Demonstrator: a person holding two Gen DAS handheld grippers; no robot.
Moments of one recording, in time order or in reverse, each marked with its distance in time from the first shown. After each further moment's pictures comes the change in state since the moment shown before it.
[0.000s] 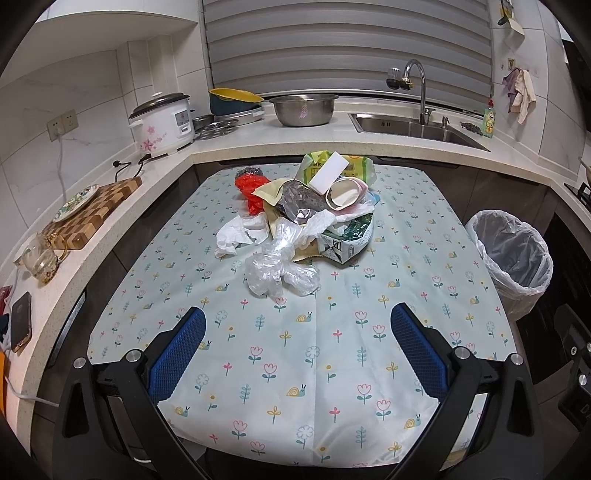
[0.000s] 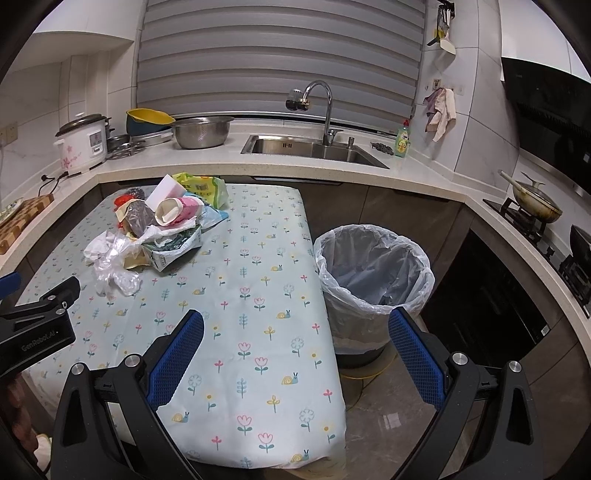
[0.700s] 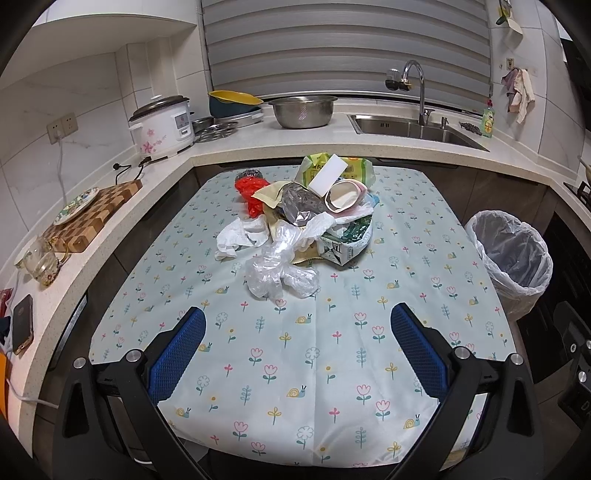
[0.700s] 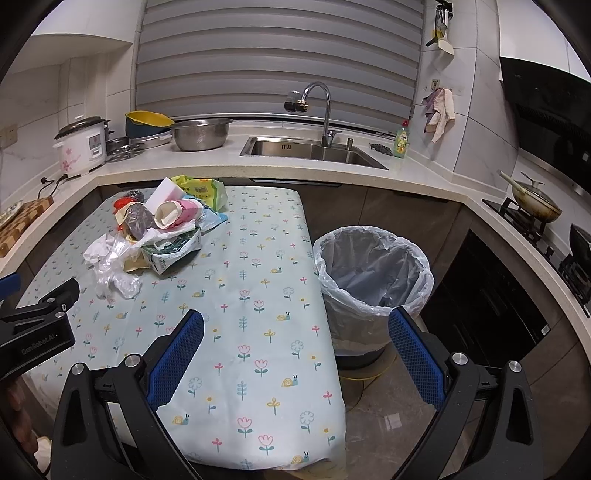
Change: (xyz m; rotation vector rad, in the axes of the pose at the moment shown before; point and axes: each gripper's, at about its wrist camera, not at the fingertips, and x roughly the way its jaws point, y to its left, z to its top) left arm -0.001 0.002 0.006 -0.004 -0.002 0.002; right arm 0.000 -0.001 0.004 -0.001 -0.005 -0.006
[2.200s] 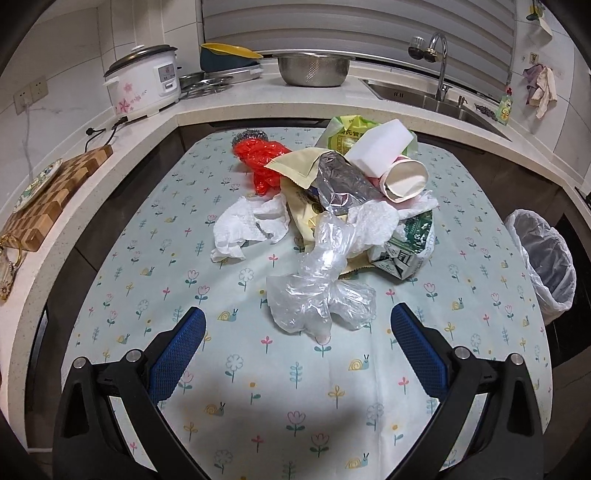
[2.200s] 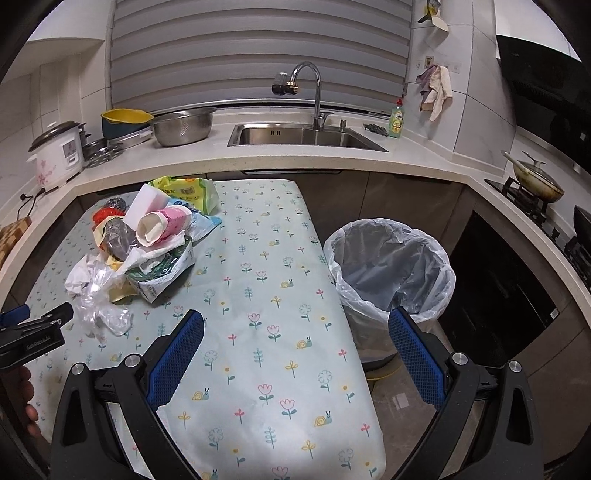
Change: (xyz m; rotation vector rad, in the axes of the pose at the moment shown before) left arm 0.131 0.065 0.033 -0.034 0.158 -0.081; right arm 0.071 0.040 0.037 0.057 0.075 -0.037
